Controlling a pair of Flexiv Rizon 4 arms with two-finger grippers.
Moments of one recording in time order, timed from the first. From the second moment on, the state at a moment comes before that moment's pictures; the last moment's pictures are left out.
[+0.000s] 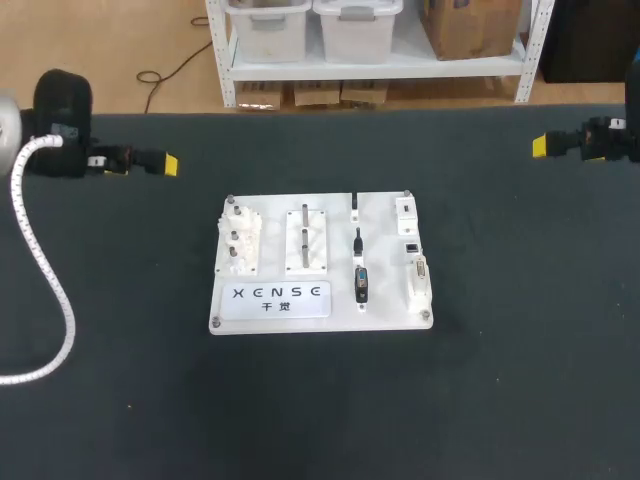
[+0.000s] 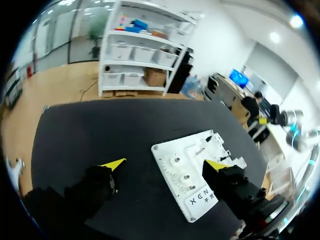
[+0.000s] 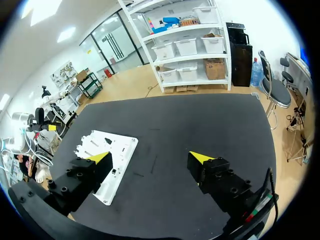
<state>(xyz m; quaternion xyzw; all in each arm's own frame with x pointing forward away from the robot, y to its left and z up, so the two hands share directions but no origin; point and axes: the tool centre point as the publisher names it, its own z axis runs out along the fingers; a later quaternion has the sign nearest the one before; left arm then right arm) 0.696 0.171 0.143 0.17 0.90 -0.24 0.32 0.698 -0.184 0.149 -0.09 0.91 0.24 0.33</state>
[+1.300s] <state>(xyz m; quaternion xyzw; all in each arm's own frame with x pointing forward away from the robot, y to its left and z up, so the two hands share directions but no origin) 0.663 0.073 0.112 0.61 0.67 -0.31 0.29 0.698 -0.184 0.149 -0.09 0.91 0.24 0.33</state>
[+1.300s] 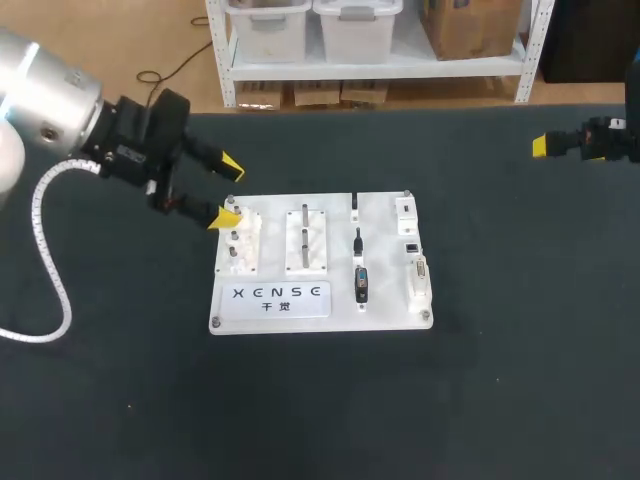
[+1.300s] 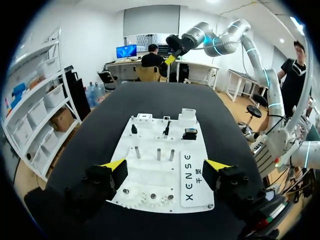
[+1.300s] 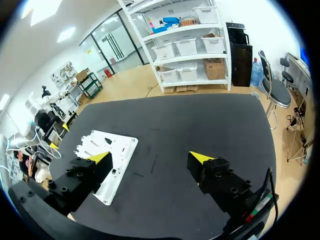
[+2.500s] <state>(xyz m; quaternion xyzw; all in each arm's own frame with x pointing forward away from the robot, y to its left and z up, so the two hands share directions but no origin) 0.658 0.069 0.108 0.56 0.74 -0.27 0.26 0.698 -0.184 0.149 -0.09 0.91 0.24 0.33</state>
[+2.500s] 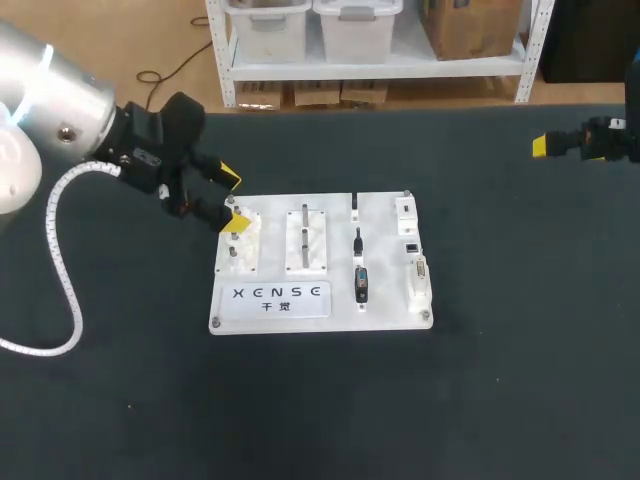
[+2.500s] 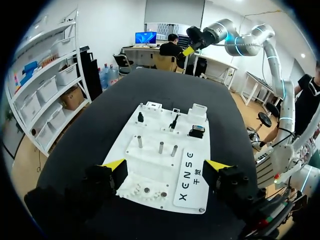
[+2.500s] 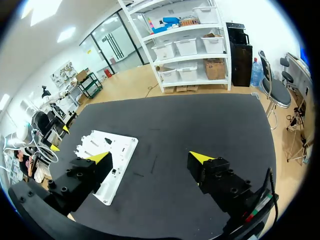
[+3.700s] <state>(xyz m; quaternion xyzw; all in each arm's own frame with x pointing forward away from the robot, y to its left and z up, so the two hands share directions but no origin) 0.658 0.069 0.107 0.56 0.74 -0.27 0.26 0.698 -0.182 0.148 -0.09 0.91 0.24 0.33</state>
